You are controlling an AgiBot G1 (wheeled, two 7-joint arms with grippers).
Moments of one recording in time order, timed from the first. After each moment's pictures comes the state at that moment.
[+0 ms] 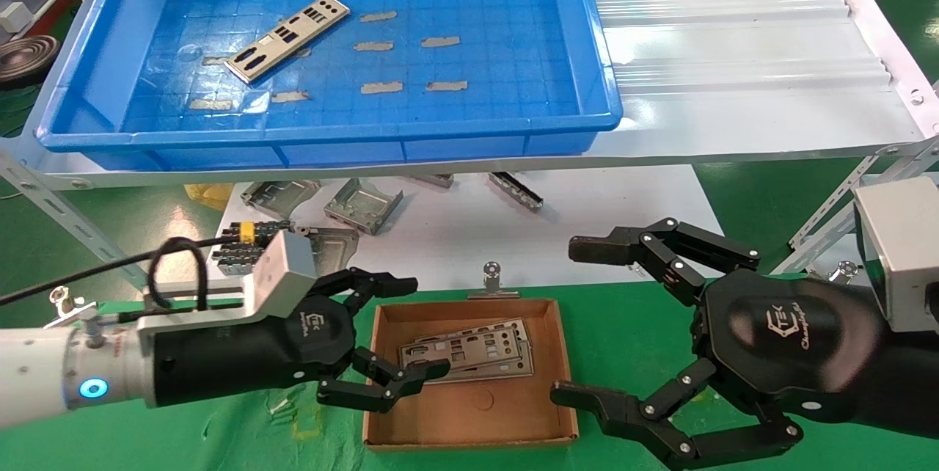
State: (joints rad) left arm -1.14 0.84 0.48 -1.15 1.08 1.23 -0.24; right arm 1.09 -0.56 -0.40 1.24 -0.63 -1.43 0.11
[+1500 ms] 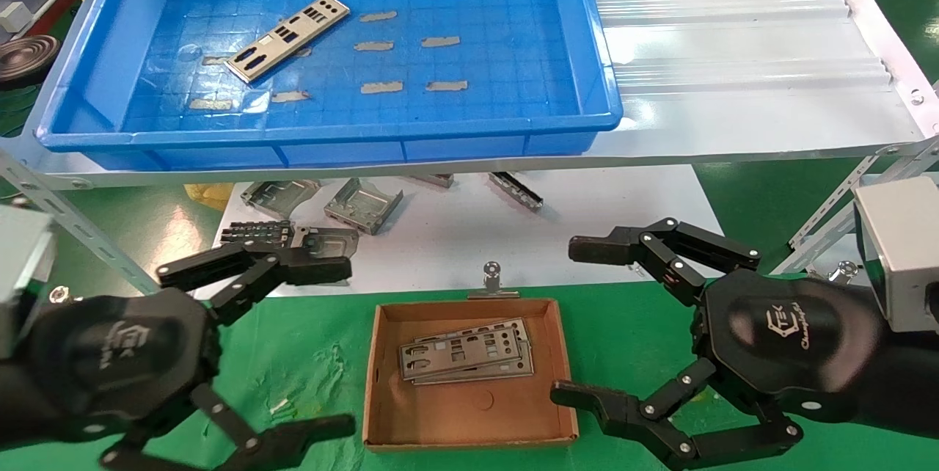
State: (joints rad) left arm -1.08 0.62 0.29 -1.28 0.74 1.49 -0.19; right arm 1.09 -0.56 -0.40 1.24 -0.63 -1.43 0.11
